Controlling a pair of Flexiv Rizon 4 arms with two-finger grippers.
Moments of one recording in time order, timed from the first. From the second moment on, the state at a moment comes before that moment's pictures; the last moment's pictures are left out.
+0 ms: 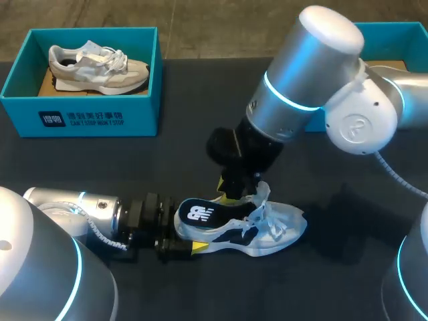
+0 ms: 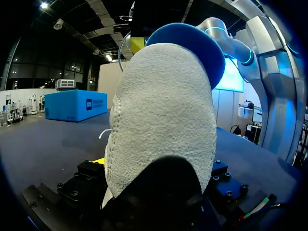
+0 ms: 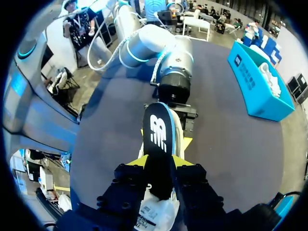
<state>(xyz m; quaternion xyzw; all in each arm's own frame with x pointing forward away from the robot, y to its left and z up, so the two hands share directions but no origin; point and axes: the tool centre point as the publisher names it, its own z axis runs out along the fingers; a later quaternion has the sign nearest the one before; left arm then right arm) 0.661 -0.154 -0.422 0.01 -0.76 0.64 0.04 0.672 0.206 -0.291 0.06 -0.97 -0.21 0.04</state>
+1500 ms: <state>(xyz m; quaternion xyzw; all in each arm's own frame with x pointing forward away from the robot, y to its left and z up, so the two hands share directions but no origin) 0.661 -0.154 -0.422 0.01 -0.76 0.64 0.04 0.694 0.238 -0.323 0.16 -0.92 -0.24 0.28</state>
